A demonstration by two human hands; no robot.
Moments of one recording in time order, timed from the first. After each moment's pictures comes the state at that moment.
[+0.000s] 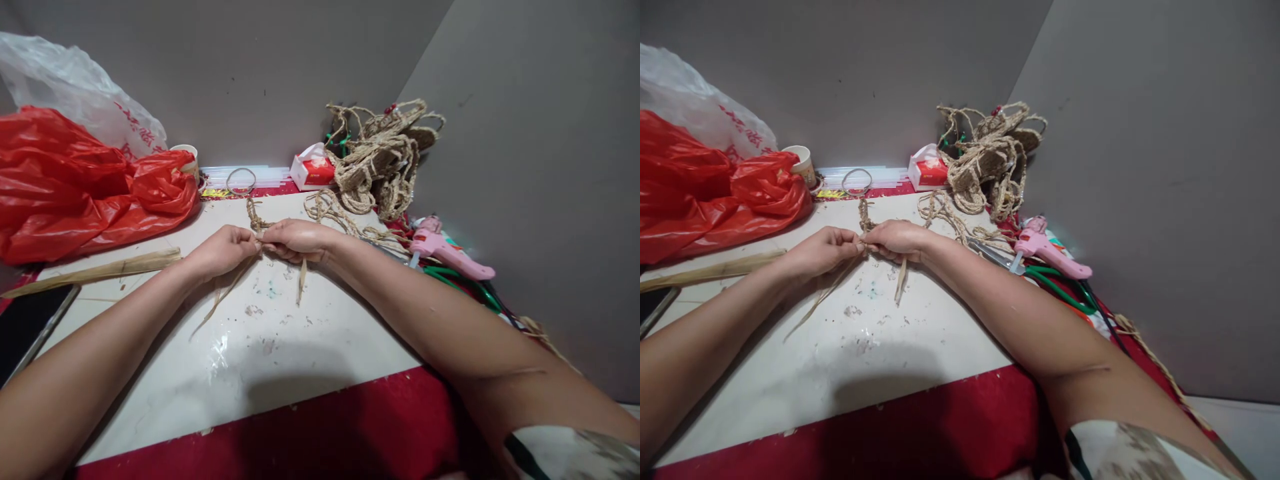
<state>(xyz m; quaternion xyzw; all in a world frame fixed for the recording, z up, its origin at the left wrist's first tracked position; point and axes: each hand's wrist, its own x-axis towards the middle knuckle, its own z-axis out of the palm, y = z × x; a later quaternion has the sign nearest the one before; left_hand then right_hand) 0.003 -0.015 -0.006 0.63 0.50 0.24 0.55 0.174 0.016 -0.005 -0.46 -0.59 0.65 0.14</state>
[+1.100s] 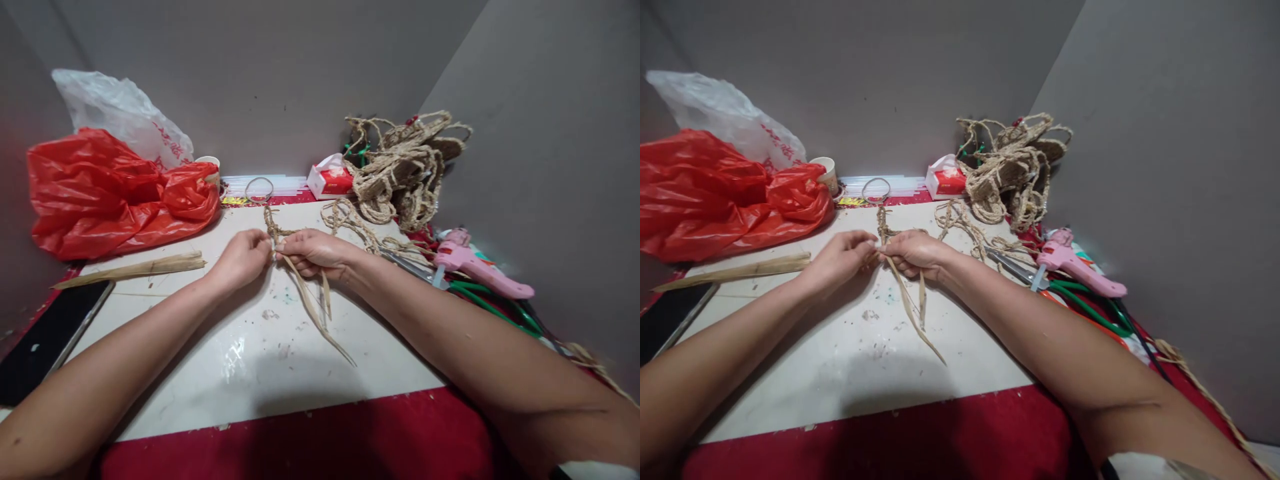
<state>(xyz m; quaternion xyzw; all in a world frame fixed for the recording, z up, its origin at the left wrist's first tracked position) 0.014 -0.036 0.010 0.62 0.55 0.36 0.43 0.172 -0.001 -0.002 -0.41 -0.48 0.75 0.19</state>
